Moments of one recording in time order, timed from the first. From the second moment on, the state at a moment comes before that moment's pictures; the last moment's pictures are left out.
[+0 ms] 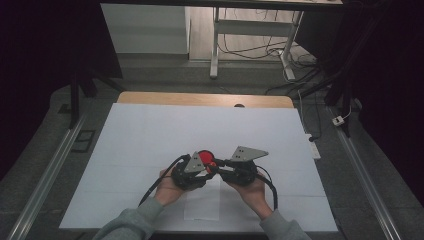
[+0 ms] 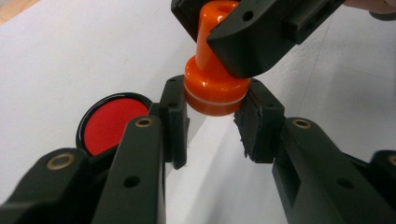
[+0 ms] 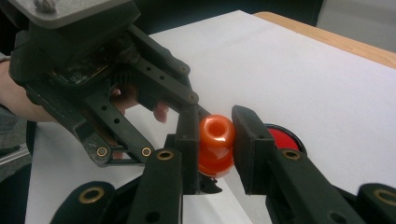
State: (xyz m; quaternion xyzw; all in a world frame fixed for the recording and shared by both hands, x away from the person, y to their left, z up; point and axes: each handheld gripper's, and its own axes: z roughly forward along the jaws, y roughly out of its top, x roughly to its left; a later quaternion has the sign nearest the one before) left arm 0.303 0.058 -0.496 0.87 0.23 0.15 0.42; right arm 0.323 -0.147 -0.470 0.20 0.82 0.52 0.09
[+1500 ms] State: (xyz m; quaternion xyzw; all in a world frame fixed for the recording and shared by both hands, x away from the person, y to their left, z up) left arm 0.303 0.072 -0.499 0.87 0.24 0.15 0.41; right arm 0.324 -0.170 -0.454 0.23 0.79 0.56 0.12
